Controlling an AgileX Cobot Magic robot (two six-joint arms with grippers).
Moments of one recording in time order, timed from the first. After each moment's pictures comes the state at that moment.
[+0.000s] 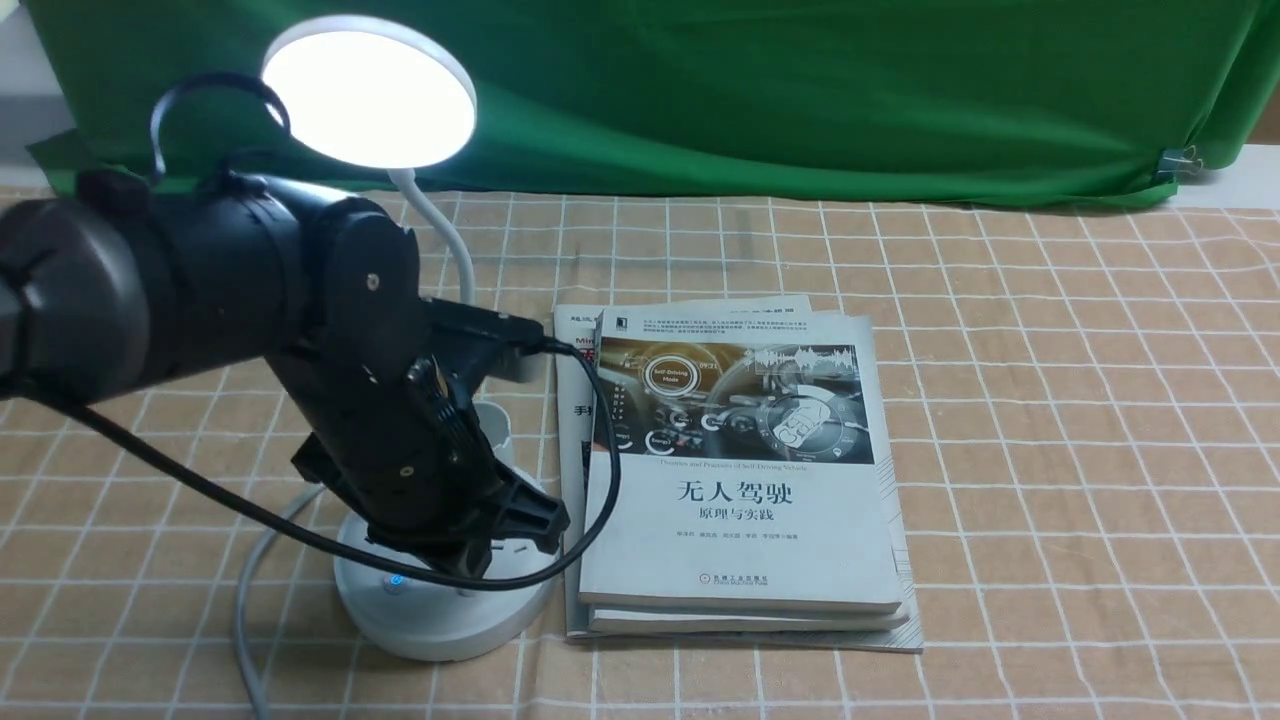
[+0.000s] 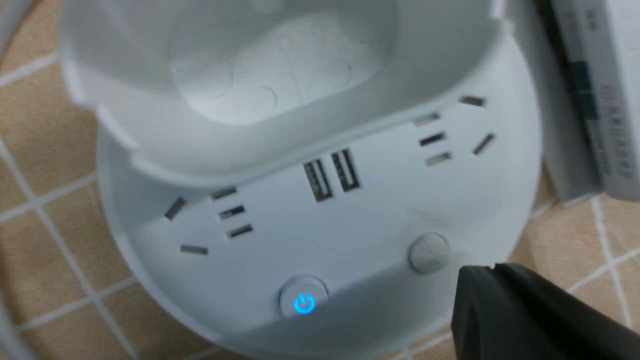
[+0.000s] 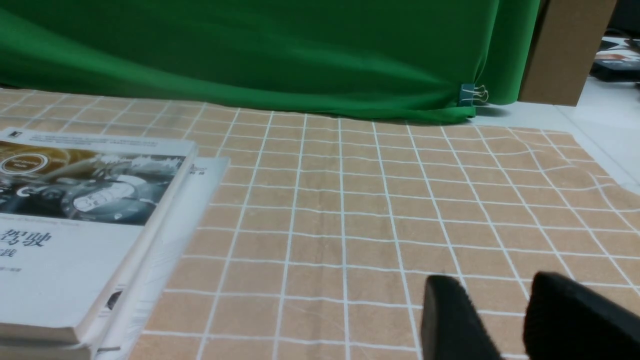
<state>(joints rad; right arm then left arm) 0.06 0.00 0.01 -0.15 0.24 0.10 -0.44 1.70 -1.13 -0.15 0.89 0.11</state>
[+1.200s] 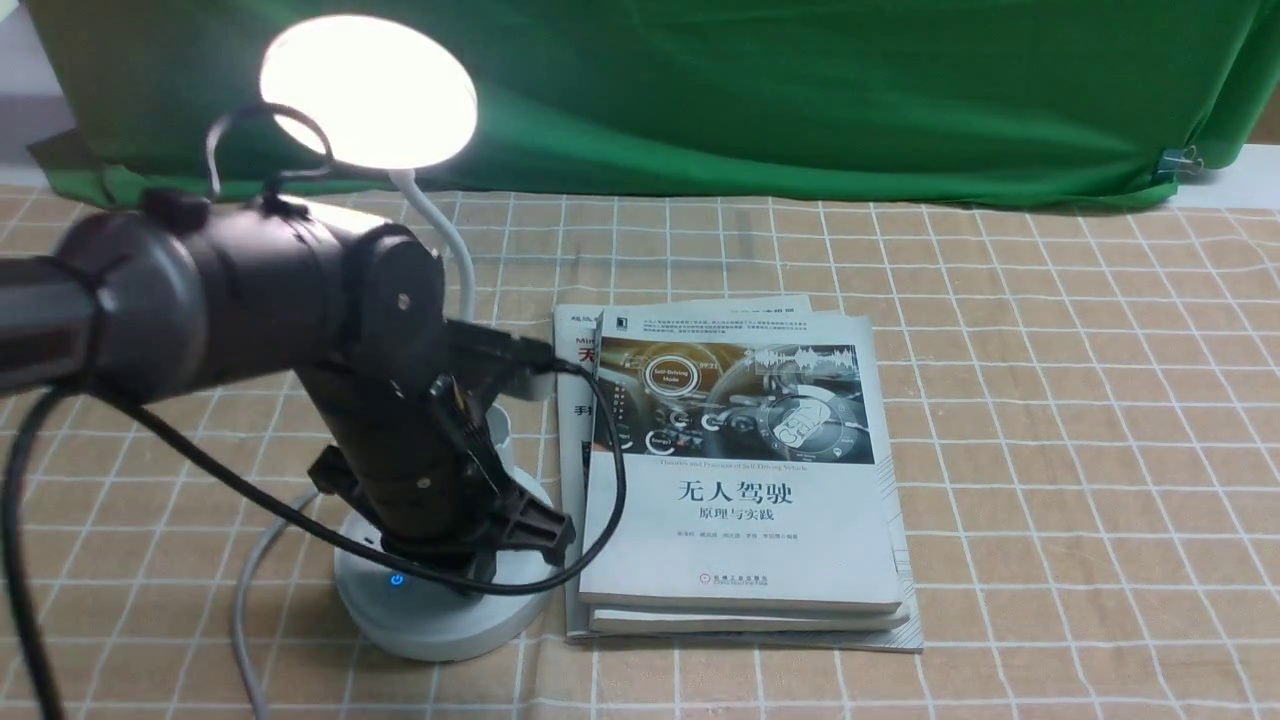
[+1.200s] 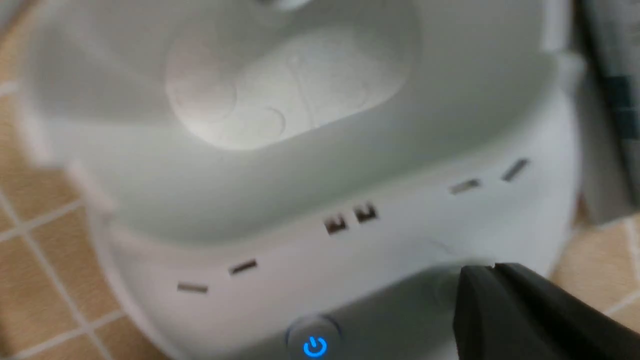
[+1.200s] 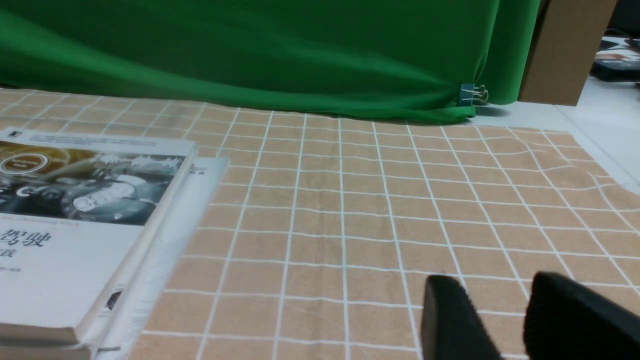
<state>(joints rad) 0.06 0.00 0.01 -0.15 0.24 0.10 -0.44 1.76 -1.14 -0.14 0.87 0.12</state>
